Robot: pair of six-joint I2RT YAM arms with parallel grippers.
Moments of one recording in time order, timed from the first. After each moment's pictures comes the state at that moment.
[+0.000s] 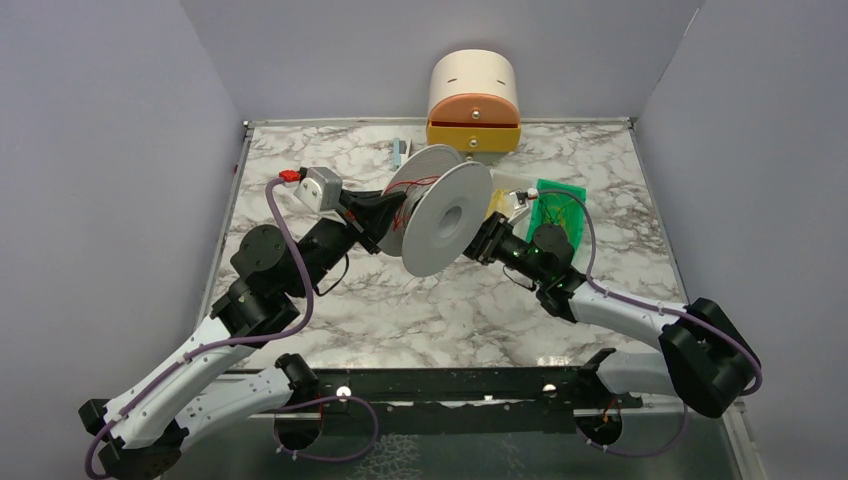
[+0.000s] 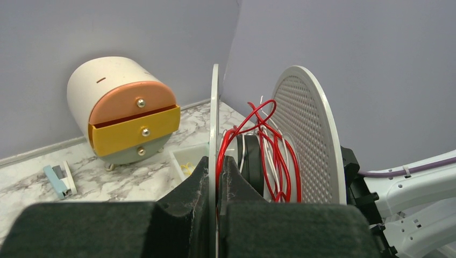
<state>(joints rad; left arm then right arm) -0.86 0.75 0.99 0.01 -0.09 -0.21 0.65 1.25 0.49 0.74 -0.28 1.00</state>
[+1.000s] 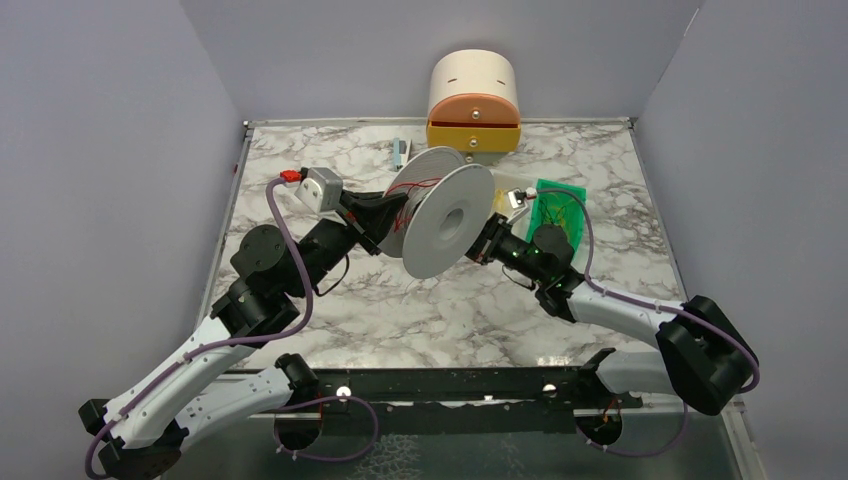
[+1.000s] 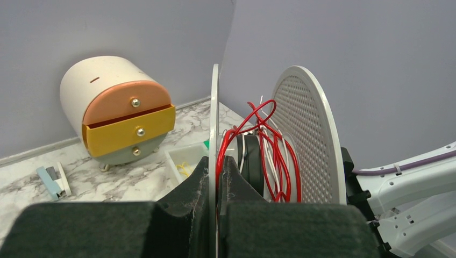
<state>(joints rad) -0.86 0.75 0.99 0.01 -0.07 -0.21 0.65 1.27 0.49 0.78 -0.29 0.96</state>
